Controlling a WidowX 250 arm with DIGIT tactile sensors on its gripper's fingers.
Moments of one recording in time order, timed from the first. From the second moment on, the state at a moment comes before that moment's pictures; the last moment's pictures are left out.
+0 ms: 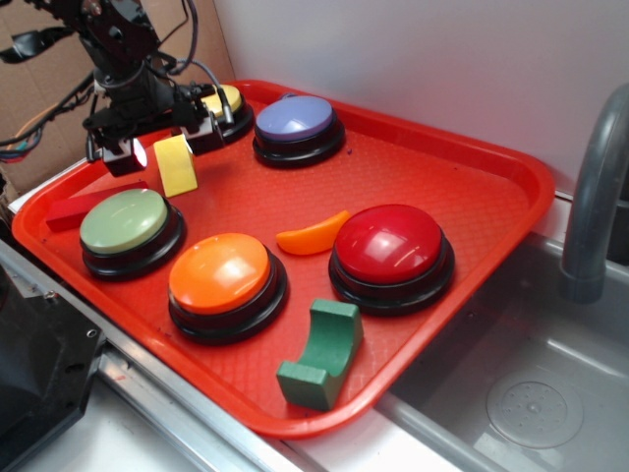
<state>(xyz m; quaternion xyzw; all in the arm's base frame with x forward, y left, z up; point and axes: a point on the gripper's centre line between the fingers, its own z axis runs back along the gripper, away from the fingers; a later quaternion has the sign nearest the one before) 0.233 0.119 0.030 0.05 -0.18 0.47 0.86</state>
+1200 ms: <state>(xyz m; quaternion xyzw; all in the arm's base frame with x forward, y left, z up) 0.233 0.125 0.023 0.13 -0.16 0.45 0.87</state>
